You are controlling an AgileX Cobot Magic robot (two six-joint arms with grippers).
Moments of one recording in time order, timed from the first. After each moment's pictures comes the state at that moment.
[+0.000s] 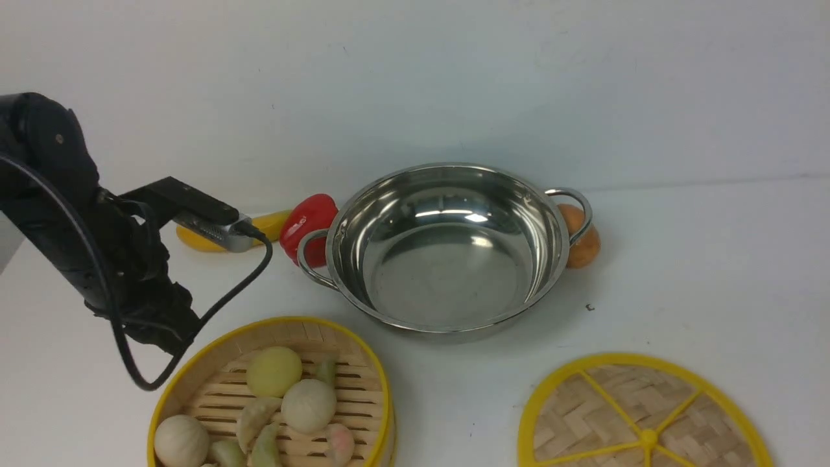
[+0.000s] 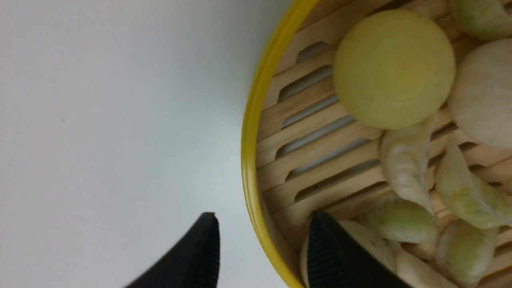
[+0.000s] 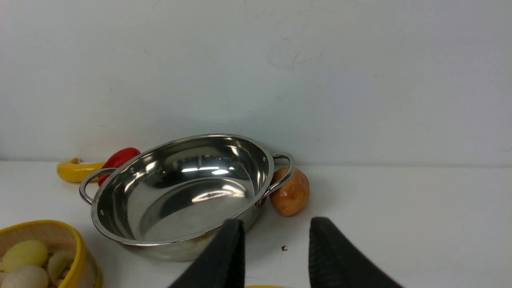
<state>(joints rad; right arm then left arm) 0.12 0.22 -0.44 0.36 0.59 -0.18 0.01 1.72 -1.27 -0.08 1.05 0.57</state>
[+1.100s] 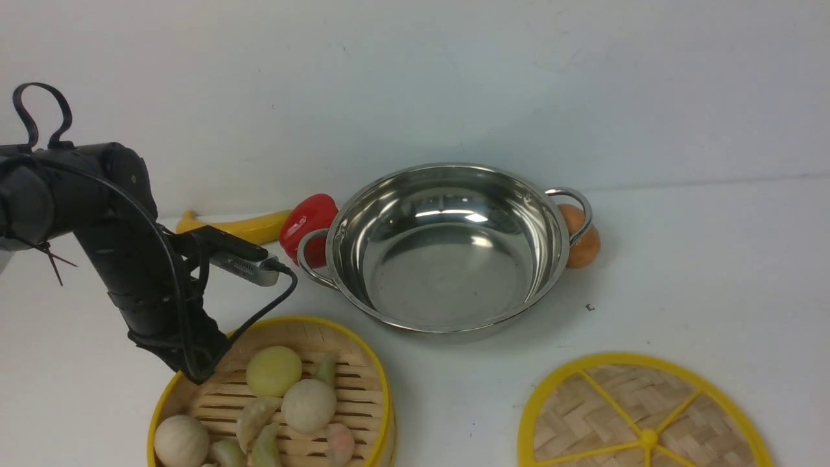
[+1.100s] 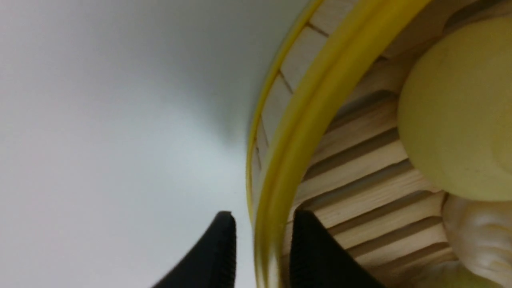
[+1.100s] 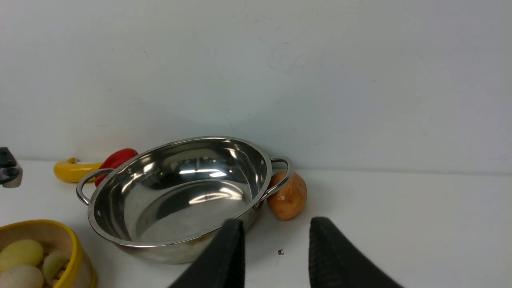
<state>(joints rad) 0.12 0.22 -0.44 0.37 0.58 -0.20 0.01 1.94 -1.32 -0.06 1.04 0.57</state>
